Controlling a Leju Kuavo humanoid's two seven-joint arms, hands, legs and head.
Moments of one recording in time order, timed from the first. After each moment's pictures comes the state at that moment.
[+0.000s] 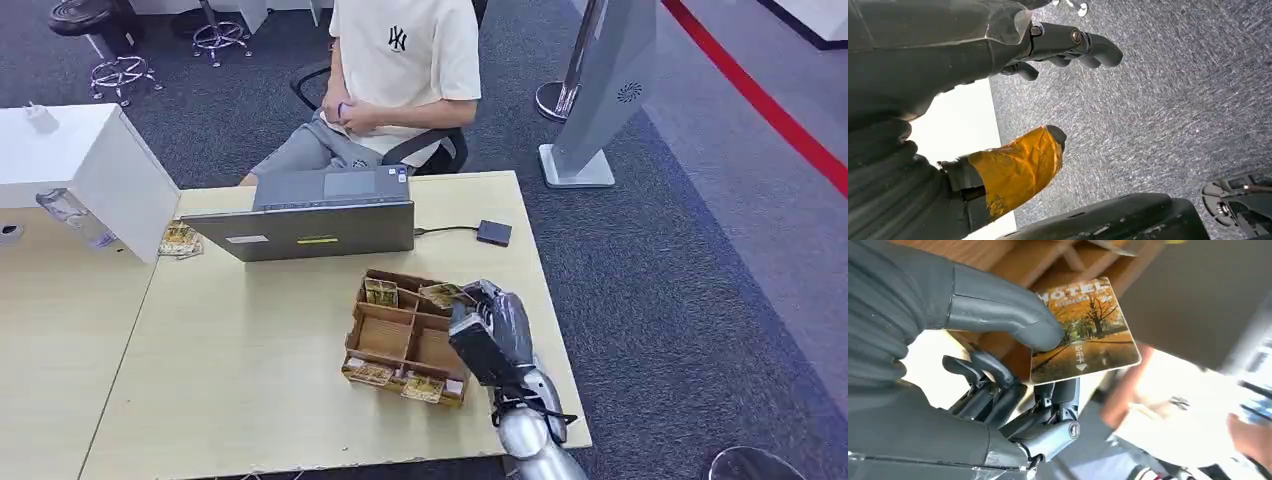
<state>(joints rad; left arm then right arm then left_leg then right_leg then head) -0.15 -0.09 -1.54 -0.15 0.86 0.37 0.27 -0.11 0.18 0.25 -1.28 0.52 -0.54 -0.40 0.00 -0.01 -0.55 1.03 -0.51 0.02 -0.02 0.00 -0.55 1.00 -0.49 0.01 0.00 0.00</state>
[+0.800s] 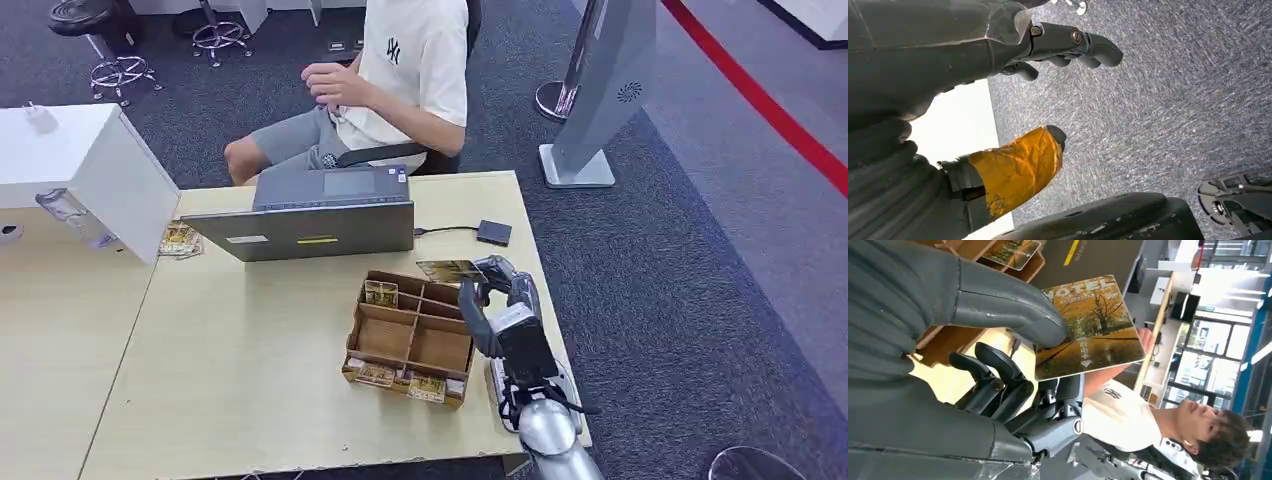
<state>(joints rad) -0.15 -0.09 -1.54 -0.15 0.87 0.38 0.26 -0.09 0.17 0.28 -1.49 0.33 -0.43 -0.44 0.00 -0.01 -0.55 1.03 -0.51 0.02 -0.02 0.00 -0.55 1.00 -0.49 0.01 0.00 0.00</state>
